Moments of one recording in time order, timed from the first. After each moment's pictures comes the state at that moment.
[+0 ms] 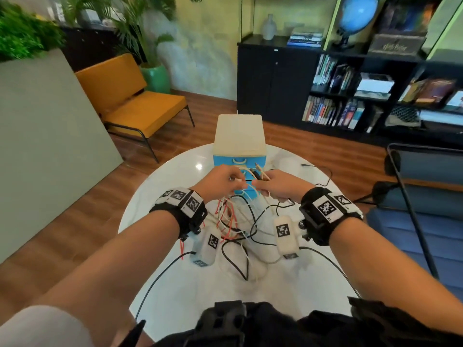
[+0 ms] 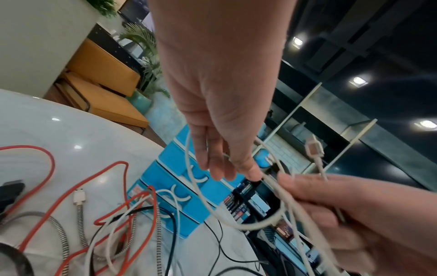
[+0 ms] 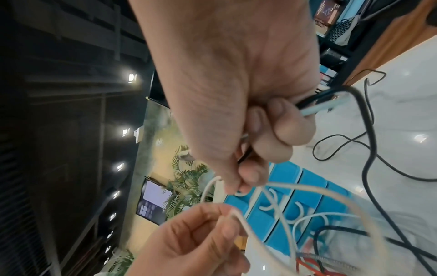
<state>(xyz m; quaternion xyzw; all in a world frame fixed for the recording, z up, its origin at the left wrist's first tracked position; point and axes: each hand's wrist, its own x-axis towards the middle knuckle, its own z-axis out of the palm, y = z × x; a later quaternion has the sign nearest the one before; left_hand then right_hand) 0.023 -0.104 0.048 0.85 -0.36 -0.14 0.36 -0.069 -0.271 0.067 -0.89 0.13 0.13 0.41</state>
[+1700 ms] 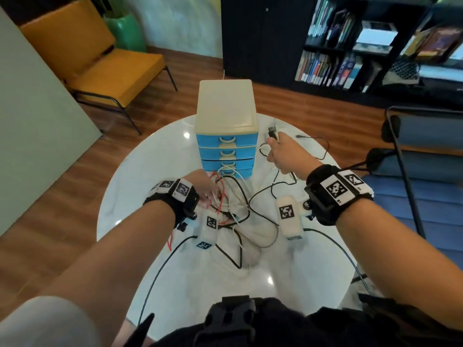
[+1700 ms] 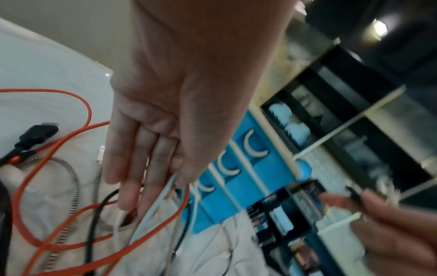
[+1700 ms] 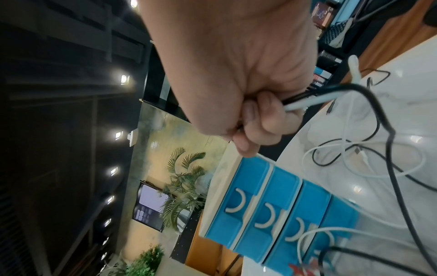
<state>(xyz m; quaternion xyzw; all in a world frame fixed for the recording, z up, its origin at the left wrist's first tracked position) 0.059 -0.111 -0.013 0.87 -0.11 -0.43 0.23 -0.040 -0.303 0.057 -0.84 0.27 0.02 0.47</state>
